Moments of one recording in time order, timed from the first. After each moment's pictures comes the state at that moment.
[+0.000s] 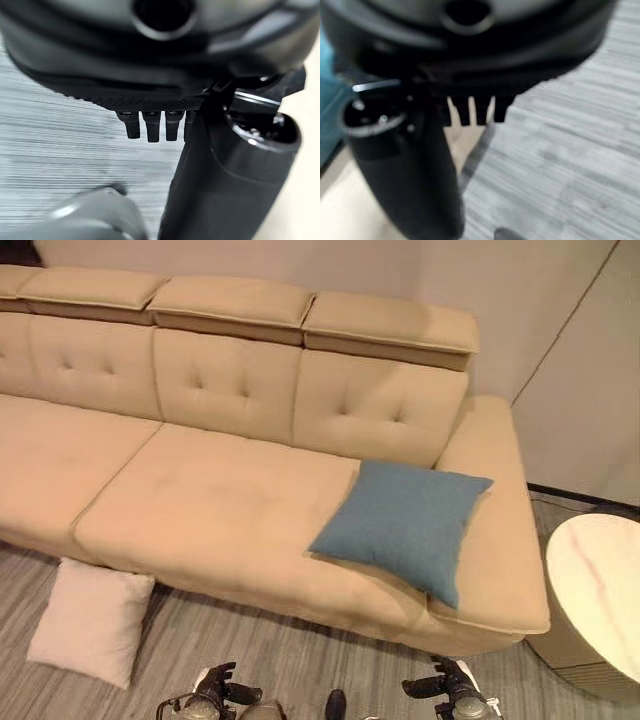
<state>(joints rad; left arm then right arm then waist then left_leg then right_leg) -0.12 0.23 -0.20 1.24 -0.12 -0.05 0.12 -0.13 -0.24 0.23 1.21 0.05 -0.04 -0.20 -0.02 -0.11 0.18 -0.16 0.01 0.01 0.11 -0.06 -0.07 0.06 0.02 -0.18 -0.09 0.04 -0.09</state>
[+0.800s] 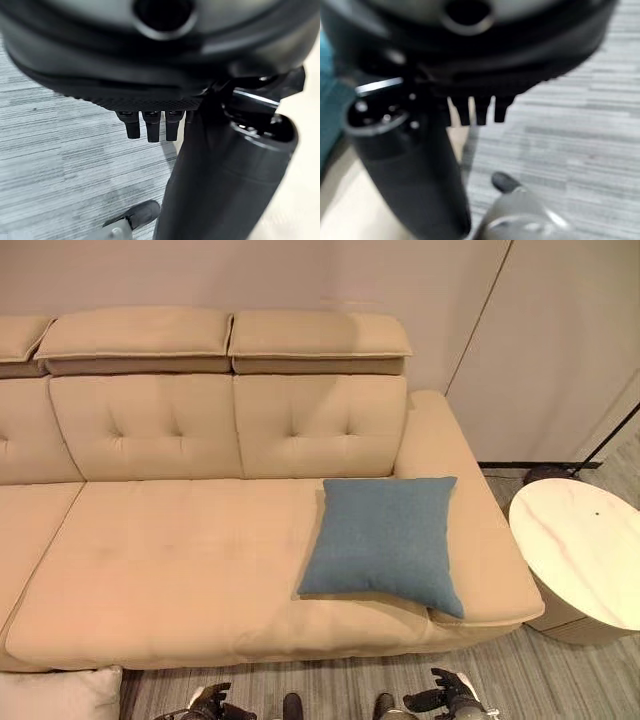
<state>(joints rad) -0.02 0.24 -0.22 1.26 -0.12 -0.04 0.12 -0.08 -0.22 0.19 1.23 0.04 -0.01 -0.20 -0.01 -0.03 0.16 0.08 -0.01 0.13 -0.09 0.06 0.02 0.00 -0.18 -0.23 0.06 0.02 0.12</state>
